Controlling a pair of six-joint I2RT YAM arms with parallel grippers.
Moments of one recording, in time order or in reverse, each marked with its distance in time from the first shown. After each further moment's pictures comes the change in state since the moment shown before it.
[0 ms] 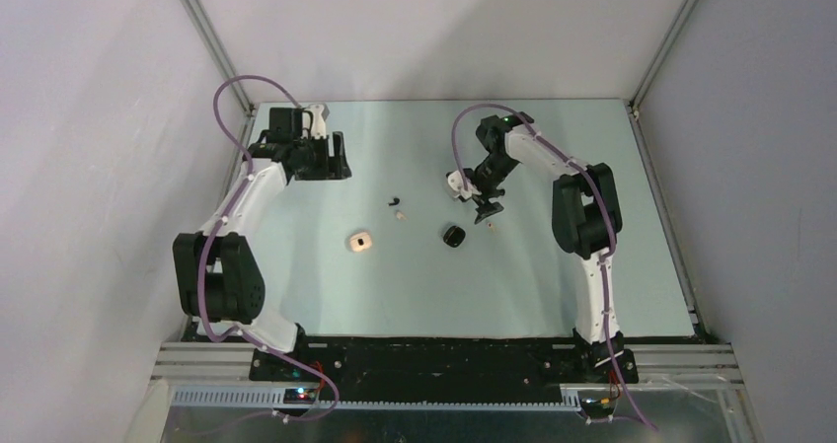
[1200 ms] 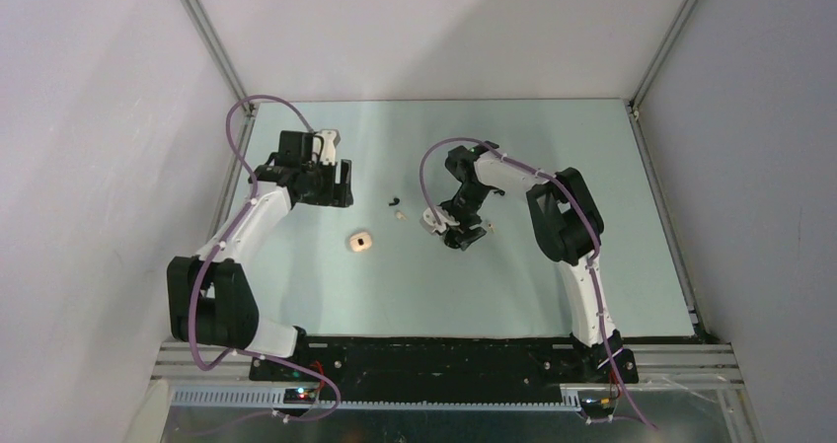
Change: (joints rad) left arm -0.074 -0.142 -0.185 -0.026 -0.093 0.069; right arm 0.168 0.038 -0.154 0.134 0.121 0.097
